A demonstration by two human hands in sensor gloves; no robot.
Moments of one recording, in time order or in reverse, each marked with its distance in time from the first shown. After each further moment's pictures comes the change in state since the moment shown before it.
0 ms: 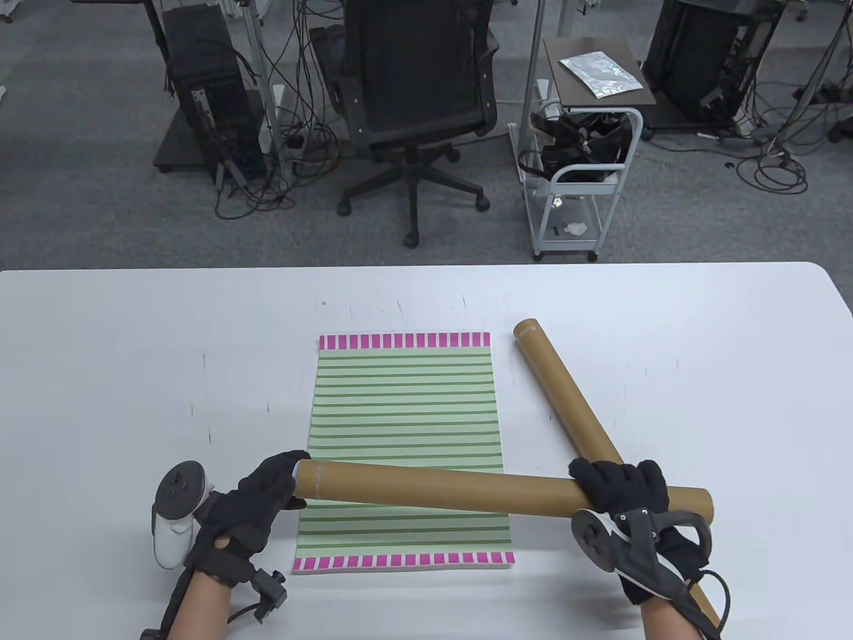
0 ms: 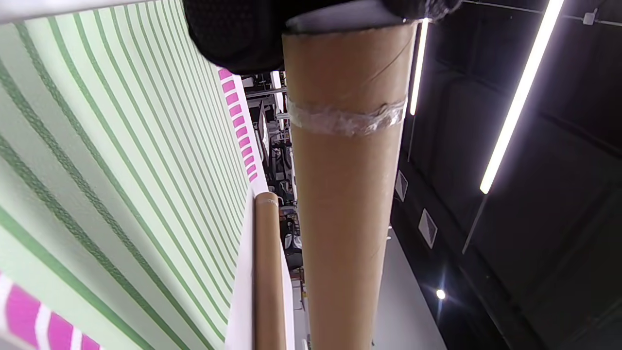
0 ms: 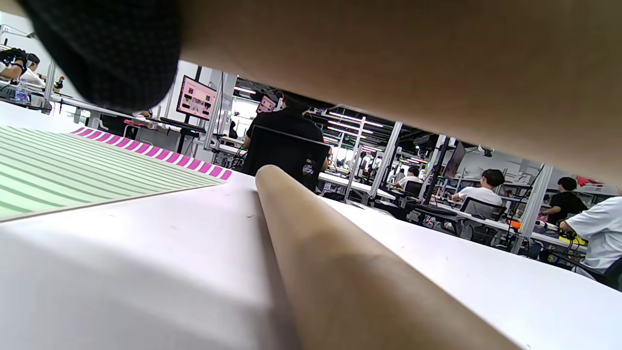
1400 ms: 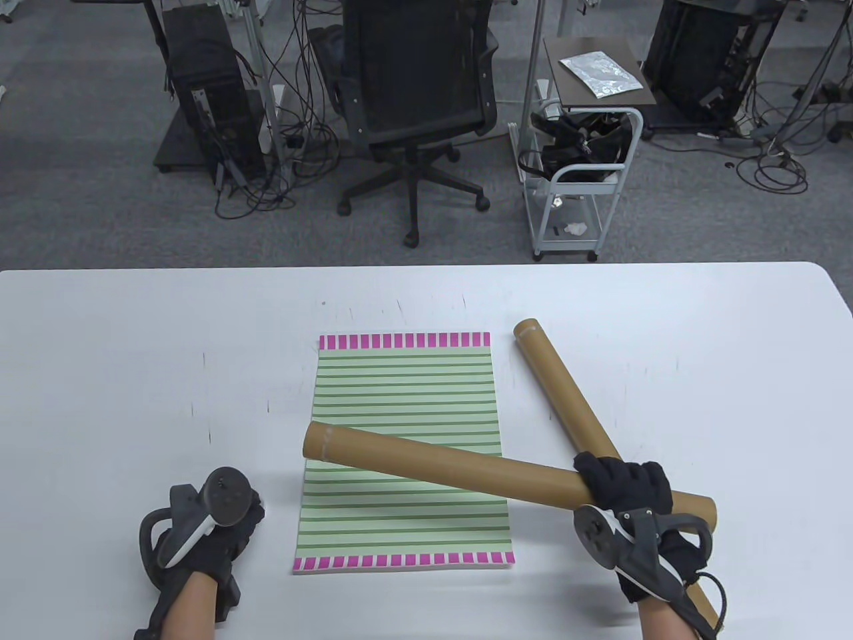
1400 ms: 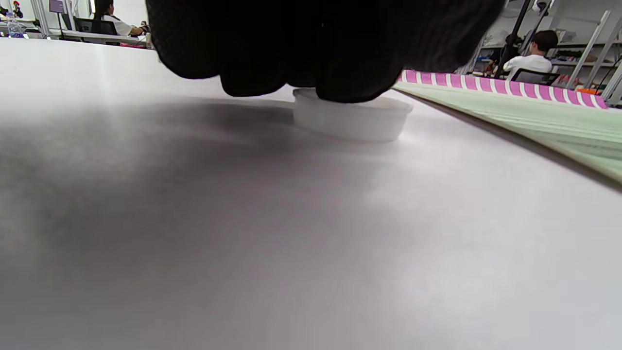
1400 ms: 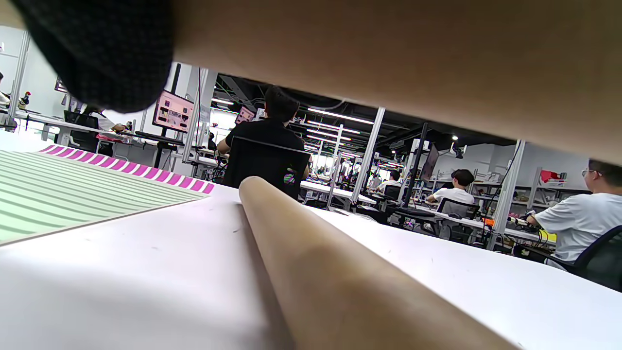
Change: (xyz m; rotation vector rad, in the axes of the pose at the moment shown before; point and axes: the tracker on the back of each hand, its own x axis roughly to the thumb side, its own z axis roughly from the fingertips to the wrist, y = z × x) left_hand -0.006 0.019 0.009 0.254 0.444 -1.246; right_hand -0.002 -0.006 0.001 -0.037 0.081 -0.018
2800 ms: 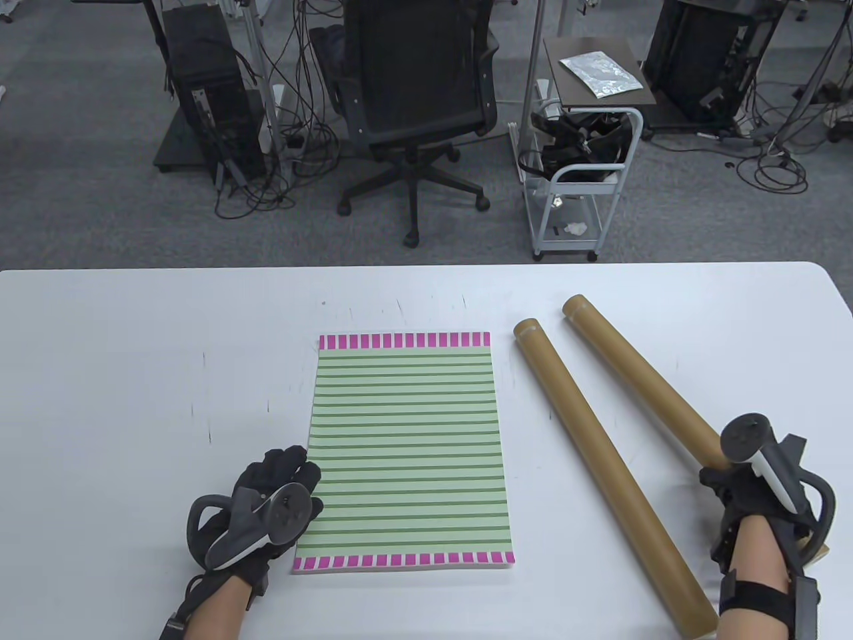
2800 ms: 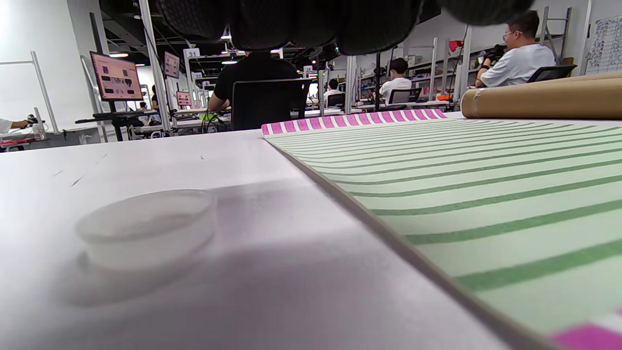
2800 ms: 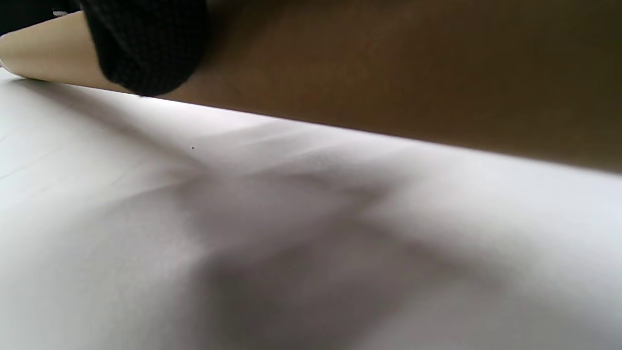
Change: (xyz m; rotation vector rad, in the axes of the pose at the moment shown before) left_hand 0.074 0.008 0.016 0.150 -0.302 -0.220; right_hand -0.182 0.078 -0.049 0.580 0.605 -0.157
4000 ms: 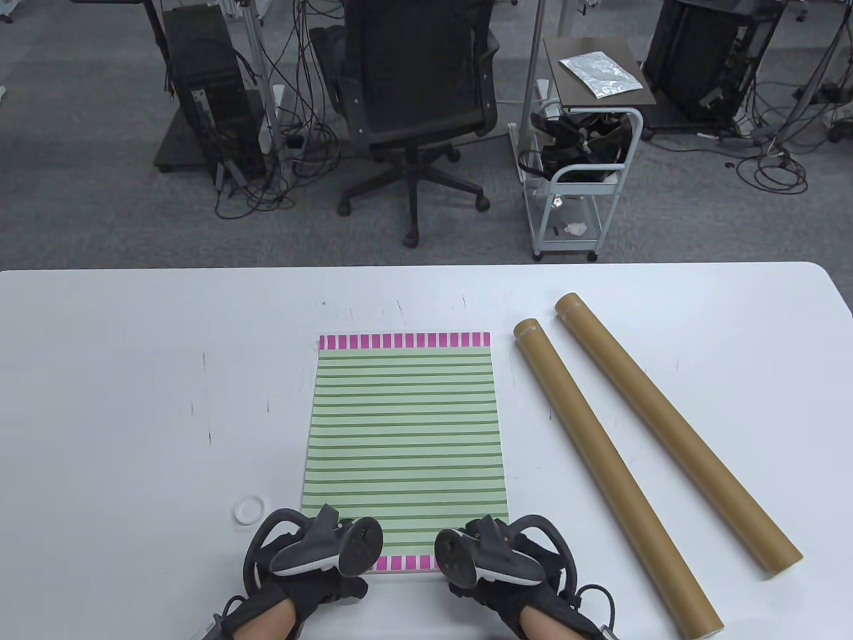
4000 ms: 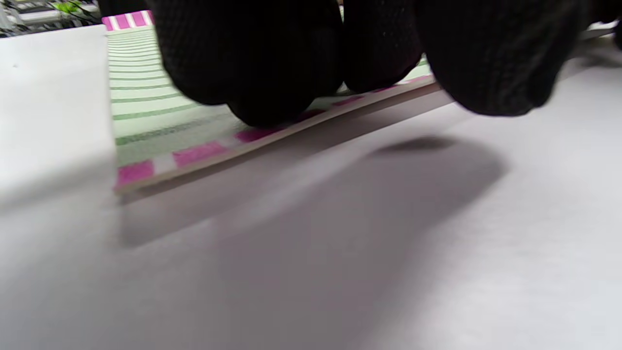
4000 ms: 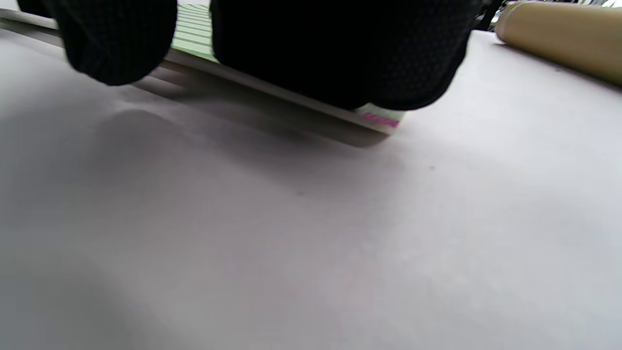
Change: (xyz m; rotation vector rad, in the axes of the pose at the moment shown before) left_hand 0.083 -0.020 0.008 -0.343 -0.268 -0.081; right_hand 0.242 0.094 0.226 0.011 -0.942 0.343
